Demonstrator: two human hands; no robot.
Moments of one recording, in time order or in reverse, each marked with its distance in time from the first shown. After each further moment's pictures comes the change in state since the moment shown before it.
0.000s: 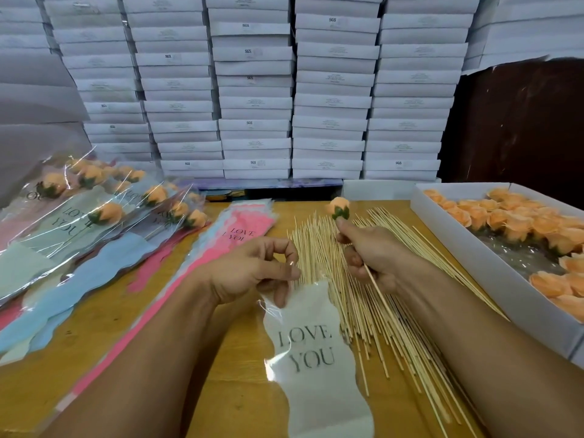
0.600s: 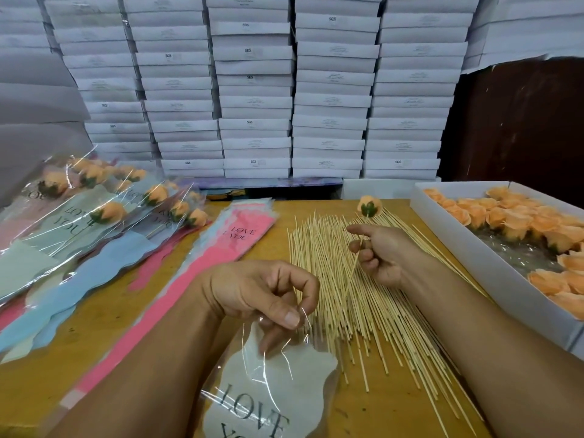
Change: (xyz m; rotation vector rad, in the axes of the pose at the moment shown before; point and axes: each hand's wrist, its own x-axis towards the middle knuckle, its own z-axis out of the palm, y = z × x) left_hand -0.012 0.011 0.019 -0.222 -0.668 -0.075; right_hand 0.024 0.008 -0.017 0.270 0.113 0.075
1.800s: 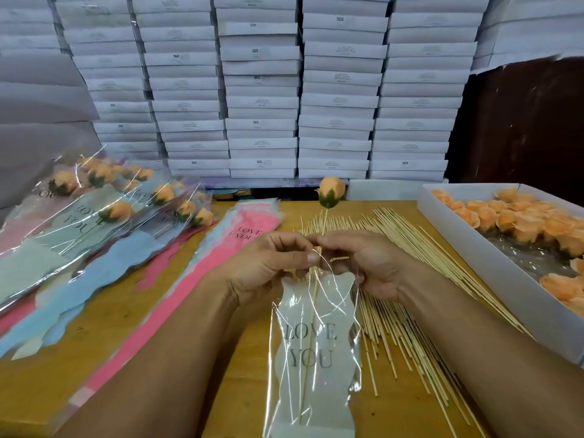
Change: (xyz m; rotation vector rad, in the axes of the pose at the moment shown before) left_hand 0.011 -0.004 -0.009 0.002 0.798 0.256; right_hand -0.034 0.008 0.028 -0.208 -0.429 -0.148
